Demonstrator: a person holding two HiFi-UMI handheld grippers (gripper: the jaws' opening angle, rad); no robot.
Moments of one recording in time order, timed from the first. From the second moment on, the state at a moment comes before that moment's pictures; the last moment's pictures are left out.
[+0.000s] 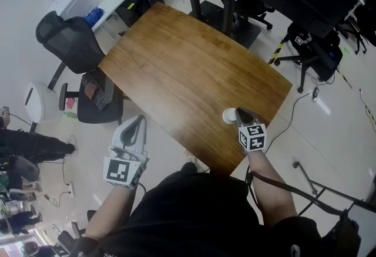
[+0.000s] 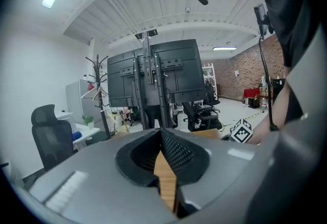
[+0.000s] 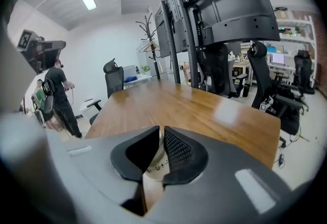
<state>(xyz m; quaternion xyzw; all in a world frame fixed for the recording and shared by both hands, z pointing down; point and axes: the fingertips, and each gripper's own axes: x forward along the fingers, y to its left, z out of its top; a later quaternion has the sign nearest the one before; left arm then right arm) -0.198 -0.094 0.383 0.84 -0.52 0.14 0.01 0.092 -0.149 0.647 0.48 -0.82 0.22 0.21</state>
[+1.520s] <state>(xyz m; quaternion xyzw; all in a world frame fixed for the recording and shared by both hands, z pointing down) -0.204 -0.097 0.379 0.84 -0.53 0.13 0.01 0.086 -0.140 0.651 0.52 -0.79 0.16 0.26</state>
